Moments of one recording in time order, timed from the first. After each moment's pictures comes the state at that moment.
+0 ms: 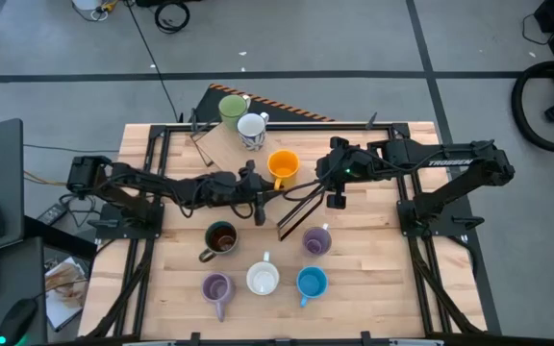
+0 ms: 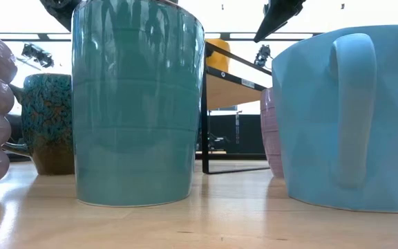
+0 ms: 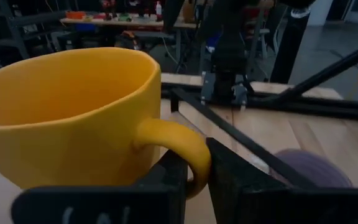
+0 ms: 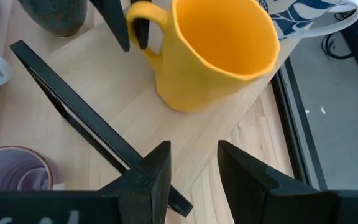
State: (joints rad) left arm 0.00 1.50 0.75 0.58 -0.21 -0.06; right arm 0.01 1.34 1.34 -0.87 0.28 -0.08
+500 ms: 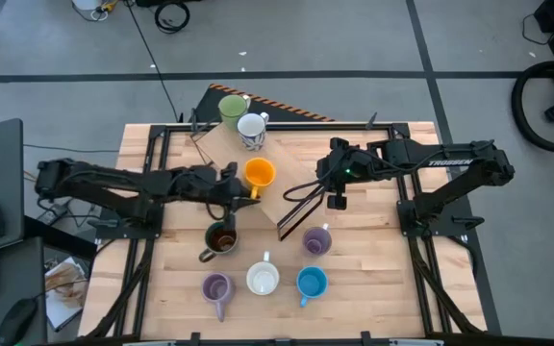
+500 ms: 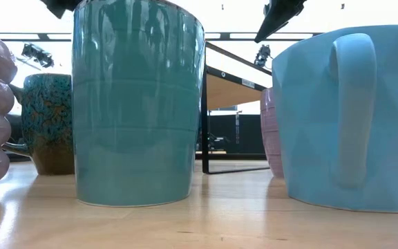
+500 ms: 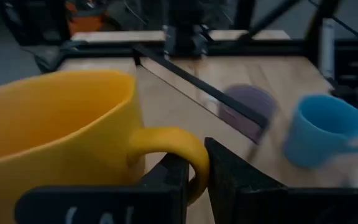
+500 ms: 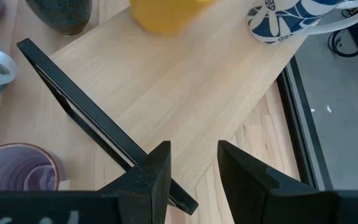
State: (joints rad) left arm 0.00 1.17 0.75 0.06 -0.04 0.01; right arm 0.01 1.34 1.34 -0.88 0.27 -0.07
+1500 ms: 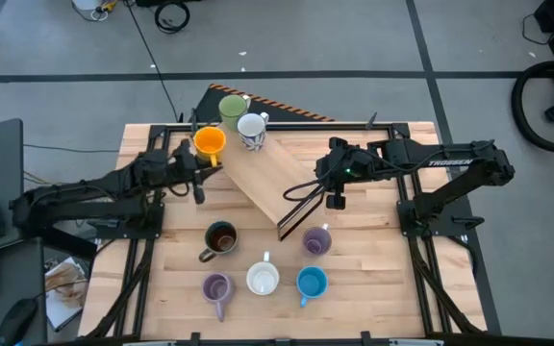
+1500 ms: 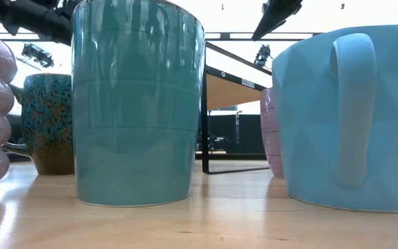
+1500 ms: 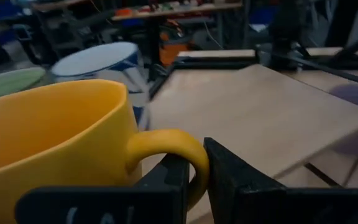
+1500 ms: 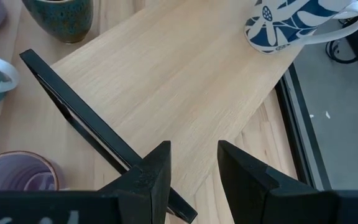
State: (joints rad) left arm 0.31 0.65 0.46 -0.01 -0.09 0.14; right arm 0.01 1.34 1.34 -0.85 0.27 -0.08
